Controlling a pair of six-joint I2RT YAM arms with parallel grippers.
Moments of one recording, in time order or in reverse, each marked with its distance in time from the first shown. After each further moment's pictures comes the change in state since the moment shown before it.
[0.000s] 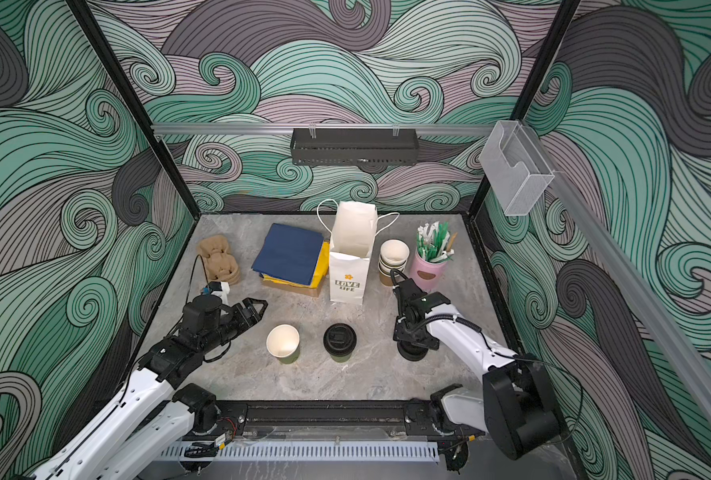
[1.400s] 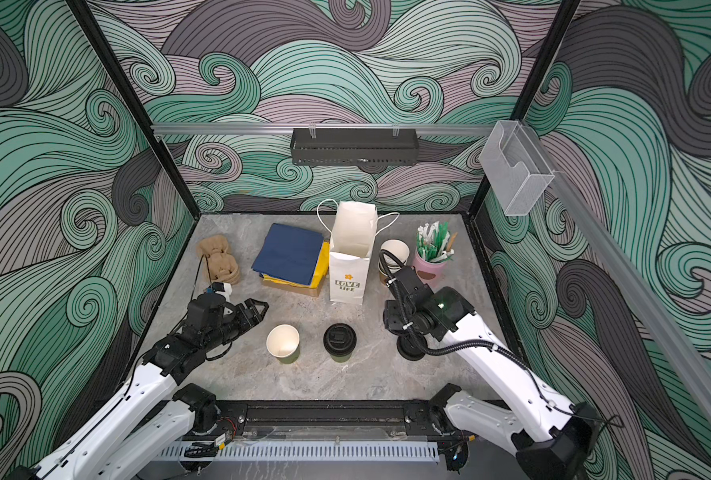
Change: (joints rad) left arm 0.019 0.048 0.000 -0.012 0.007 0.006; right arm 0.293 -0.187 0.401 -0.263 0.061 -0.040
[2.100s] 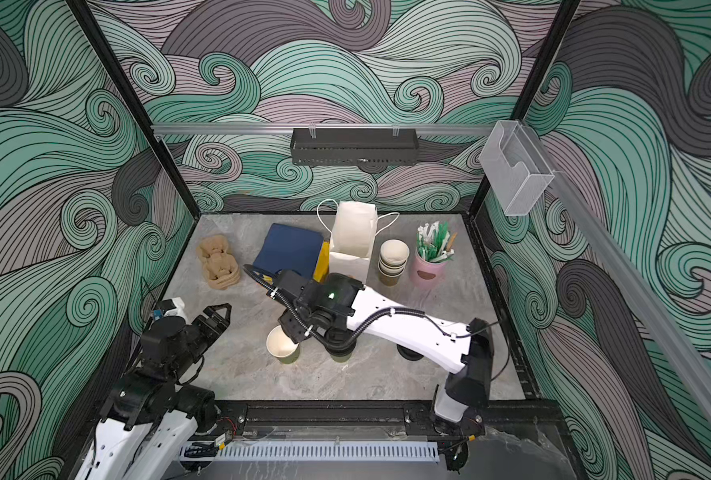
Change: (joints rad) left arm 0.140 -0.404 0.065 -0.310 -0.180 -0.066; right arm 0.506 0.624 0.596 0.069 -0.075 -0.232
